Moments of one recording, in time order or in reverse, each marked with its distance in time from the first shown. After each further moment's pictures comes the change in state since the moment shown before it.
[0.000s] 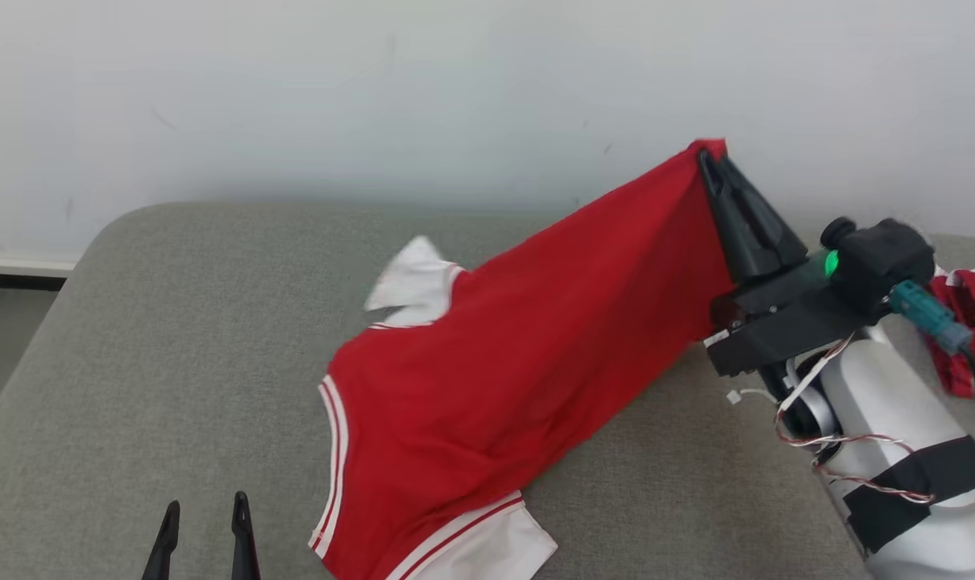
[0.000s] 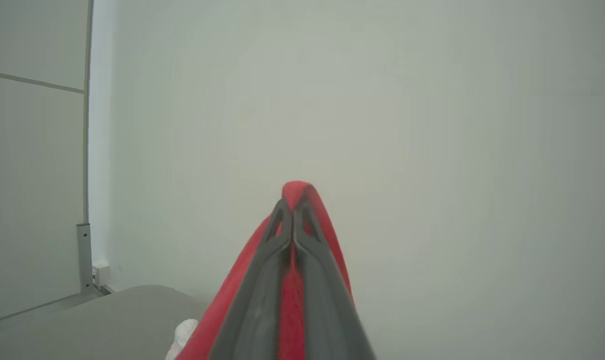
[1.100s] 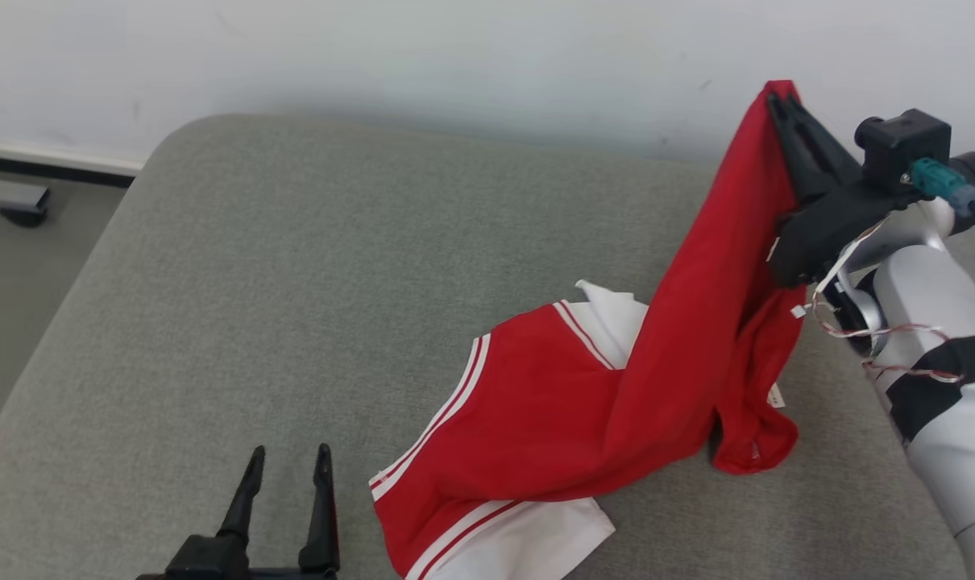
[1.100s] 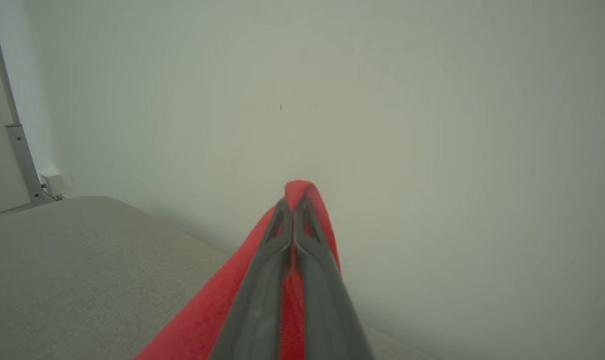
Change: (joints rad) left arm -0.105 -0.003 -0.167 0.033 -0.054 0.019 0.000; right arm -0.274 -0.069 0.018 0.382 -0.058 0.000 0.106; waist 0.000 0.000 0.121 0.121
